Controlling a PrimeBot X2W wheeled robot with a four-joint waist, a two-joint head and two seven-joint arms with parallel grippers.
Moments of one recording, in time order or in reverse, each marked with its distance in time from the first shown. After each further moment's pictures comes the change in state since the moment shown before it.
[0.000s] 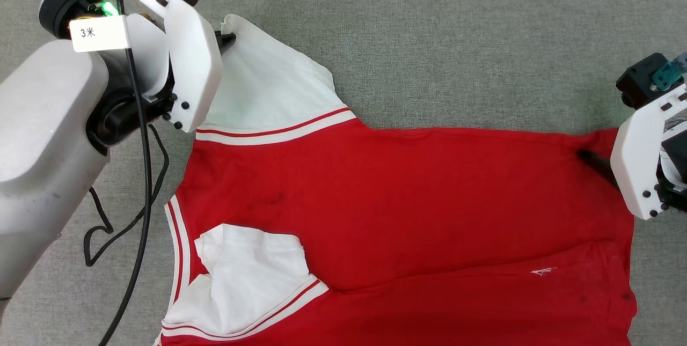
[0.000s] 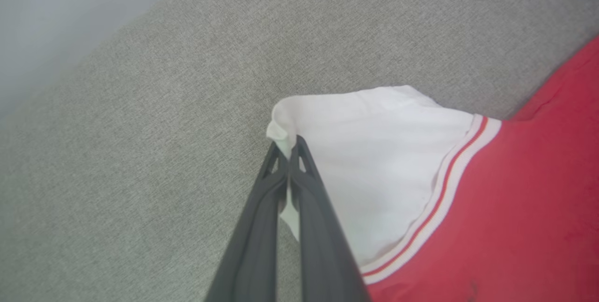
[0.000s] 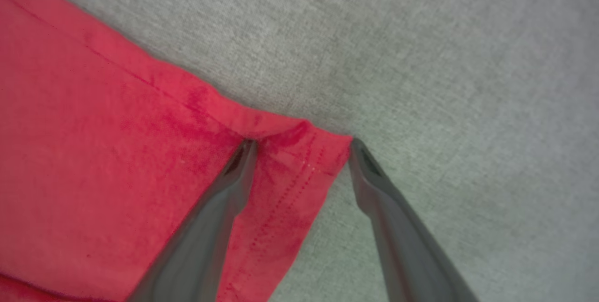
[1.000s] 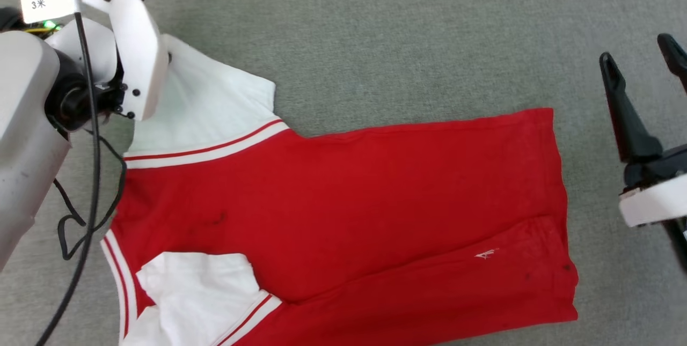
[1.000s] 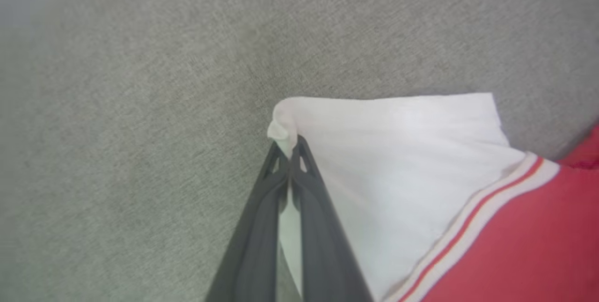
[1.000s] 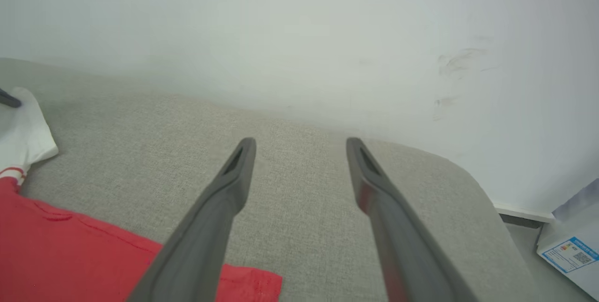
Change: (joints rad) left arm -0.010 0.005 0.039 0.224 -0.021 -0.003 0.119; right arm 0.329 0.342 -0.469 -0.391 -0.322 0.000 -0.802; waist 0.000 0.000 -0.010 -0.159
